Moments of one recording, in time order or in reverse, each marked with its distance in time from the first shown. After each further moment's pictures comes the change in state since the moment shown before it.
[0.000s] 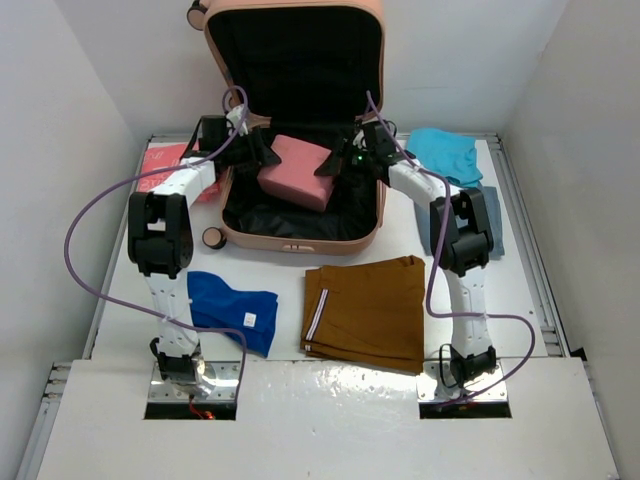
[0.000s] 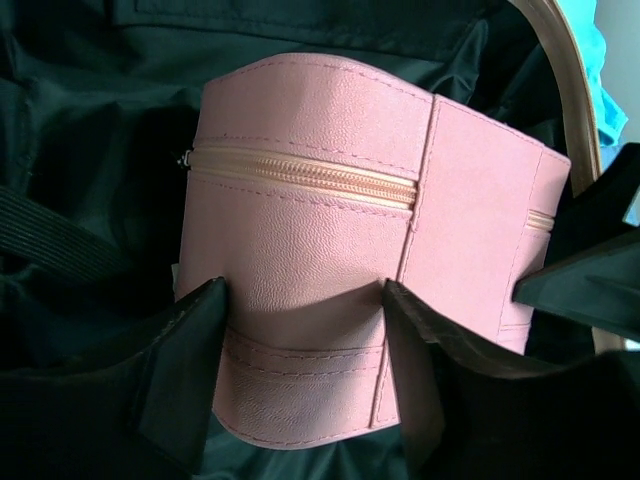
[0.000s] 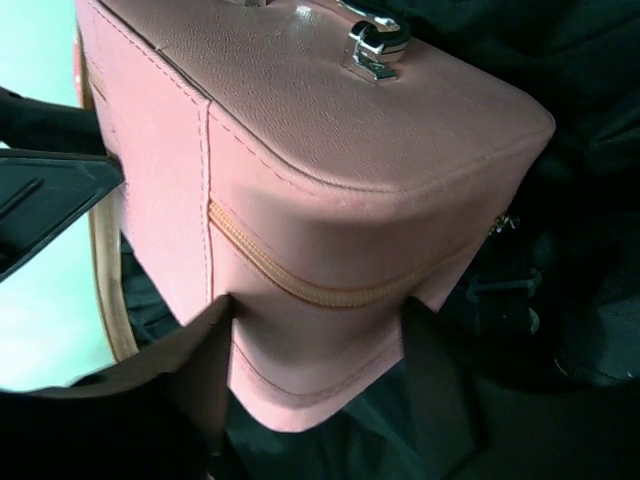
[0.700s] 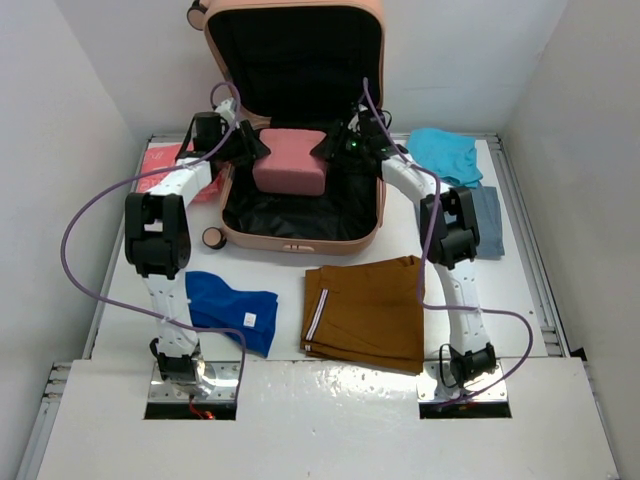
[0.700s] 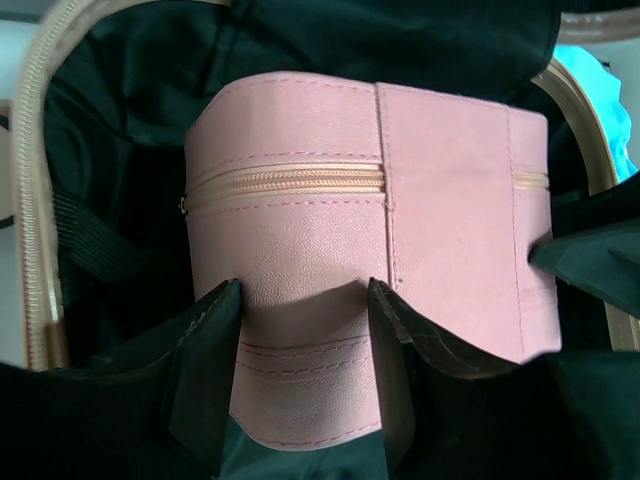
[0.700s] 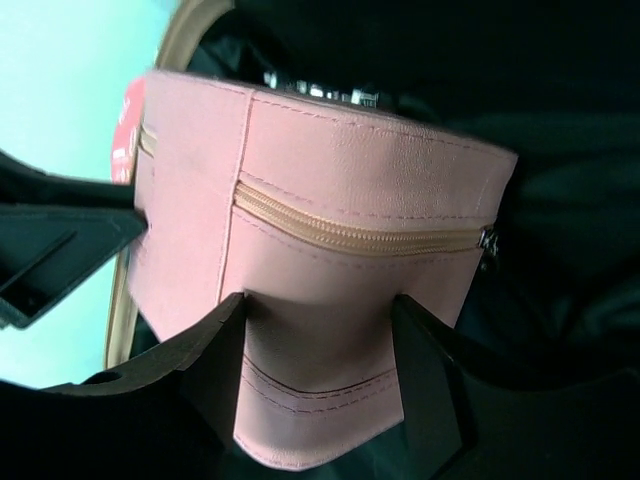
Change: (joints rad) left arm 0.018 -0.013 -0.016 0.092 -0.102 -0.033; right arm 0.002 0.126 0.188 0.121 0.034 -0.002
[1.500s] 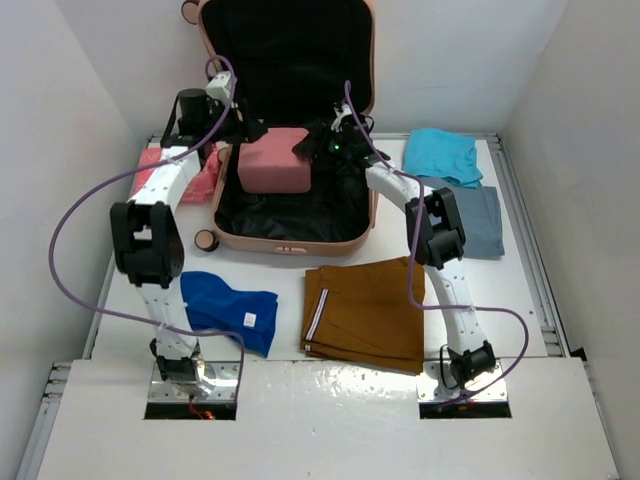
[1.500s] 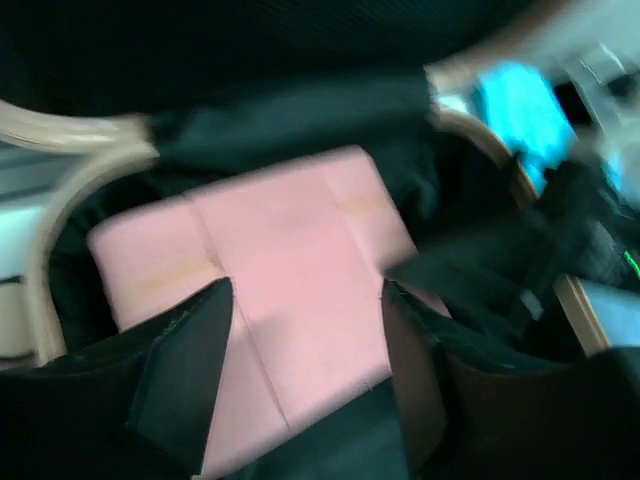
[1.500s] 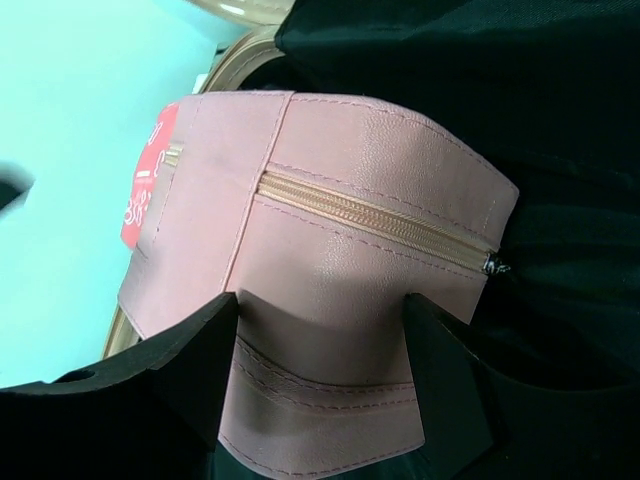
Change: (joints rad) left arm 0.024 -0.069 0.136 -0.053 0.069 0.165; right arm 0.066 0.097 0.073 0.176 0.061 -0.003
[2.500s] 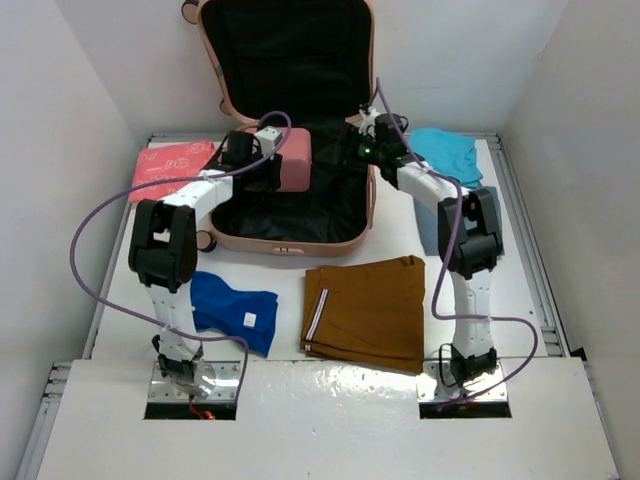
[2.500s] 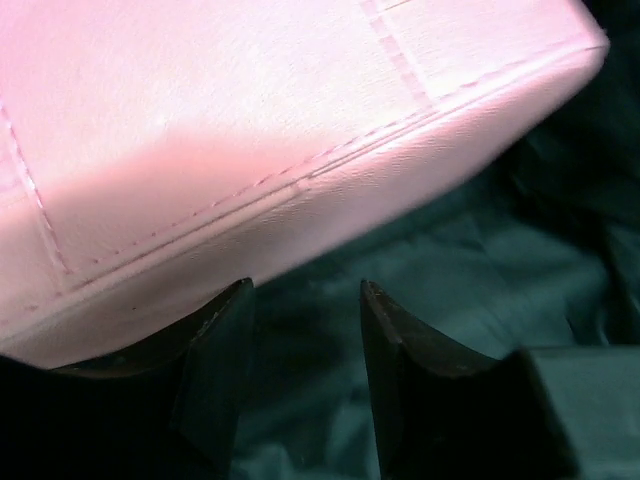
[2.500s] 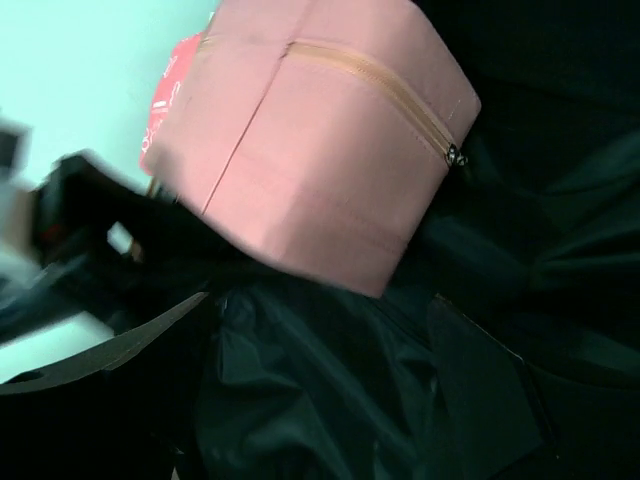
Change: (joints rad) left arm -0.175 -0.071 -0.323 -0.101 -0.265 0.338; right arm -0.092 -0.261 -0.341 0.000 -0.171 -0.063
